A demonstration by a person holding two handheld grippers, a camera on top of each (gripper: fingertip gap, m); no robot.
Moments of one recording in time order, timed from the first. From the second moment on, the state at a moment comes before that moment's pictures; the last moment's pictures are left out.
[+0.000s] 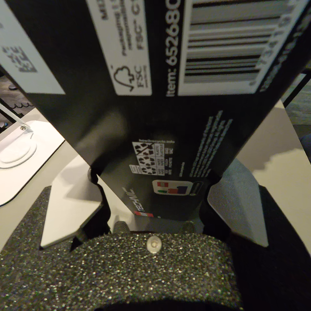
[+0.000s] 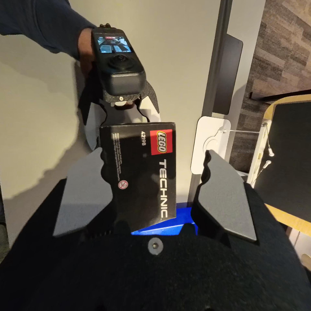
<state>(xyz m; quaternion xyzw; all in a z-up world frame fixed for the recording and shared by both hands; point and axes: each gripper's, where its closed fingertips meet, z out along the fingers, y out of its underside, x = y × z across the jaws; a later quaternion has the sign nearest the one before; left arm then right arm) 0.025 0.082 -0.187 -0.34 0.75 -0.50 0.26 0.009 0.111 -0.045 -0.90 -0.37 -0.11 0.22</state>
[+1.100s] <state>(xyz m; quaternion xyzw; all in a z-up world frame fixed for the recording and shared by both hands) 0.021 0.083 -0.151 -0.31 0.70 -0.57 0.29 0.023 0.079 -0.094 -0.90 -0.38 -0.15 0.14</state>
